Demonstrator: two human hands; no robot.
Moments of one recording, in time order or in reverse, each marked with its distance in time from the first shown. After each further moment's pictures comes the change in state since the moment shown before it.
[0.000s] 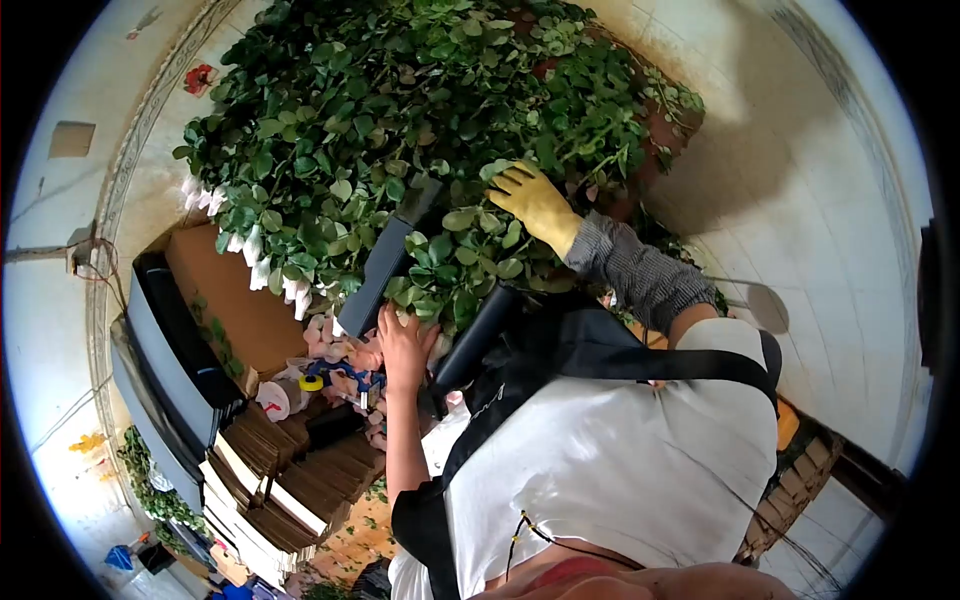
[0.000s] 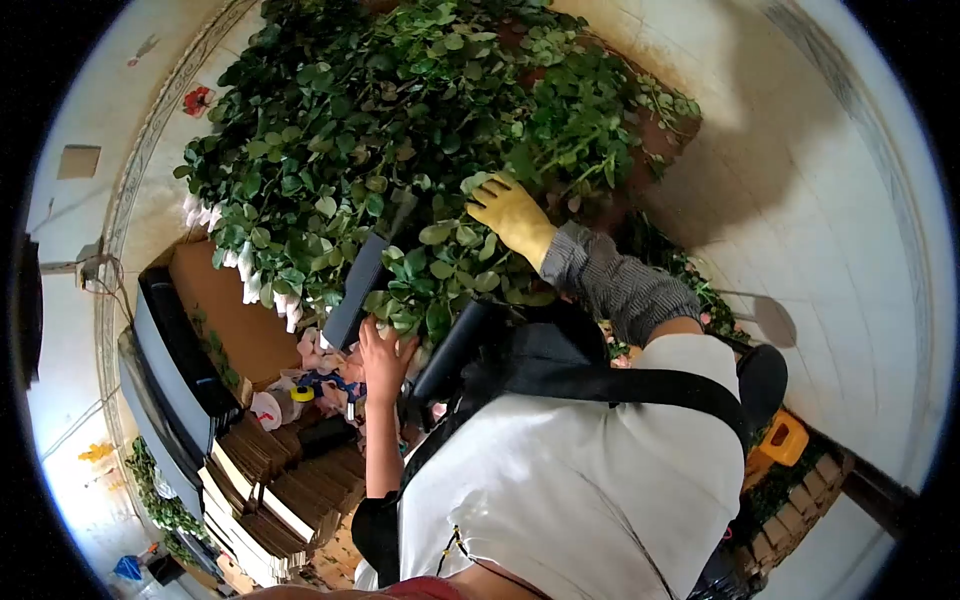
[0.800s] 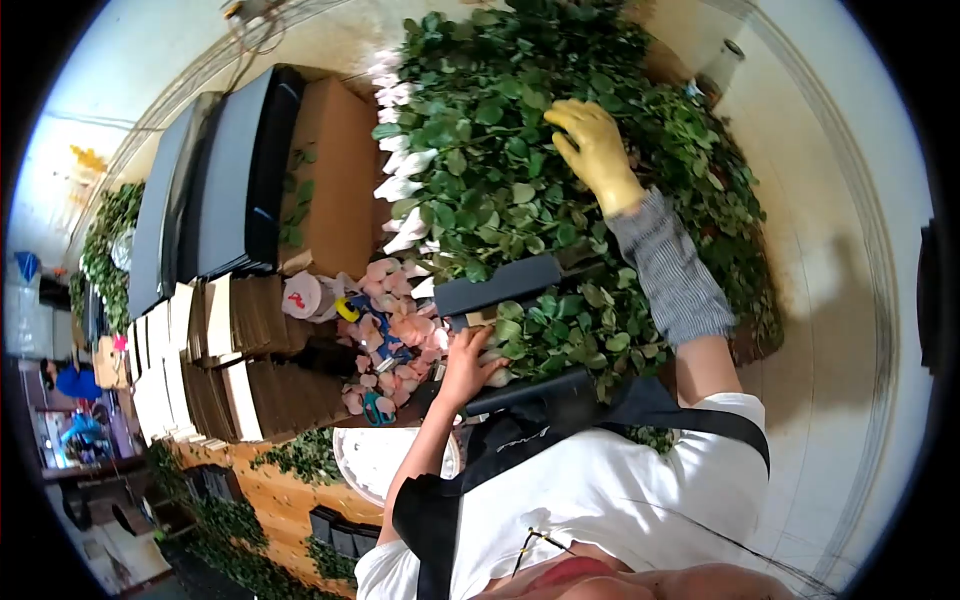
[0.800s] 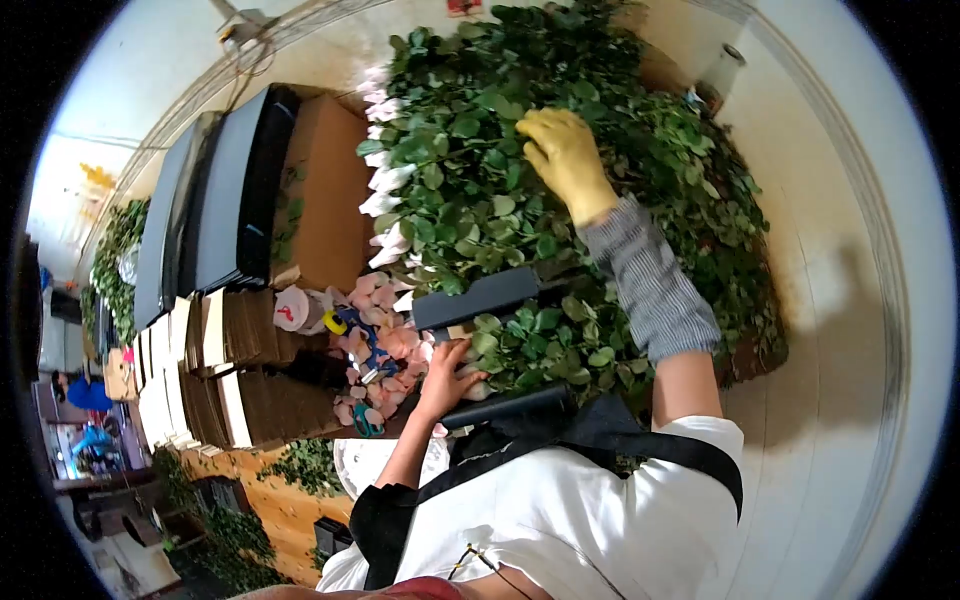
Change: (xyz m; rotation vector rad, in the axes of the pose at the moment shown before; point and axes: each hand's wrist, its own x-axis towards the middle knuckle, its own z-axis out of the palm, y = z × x) left_hand -0.025 0.012 0.025 -0.549 0.245 -0.423; right_hand 0.305 -0.054 -0.085 0.368 0.413 -0.427
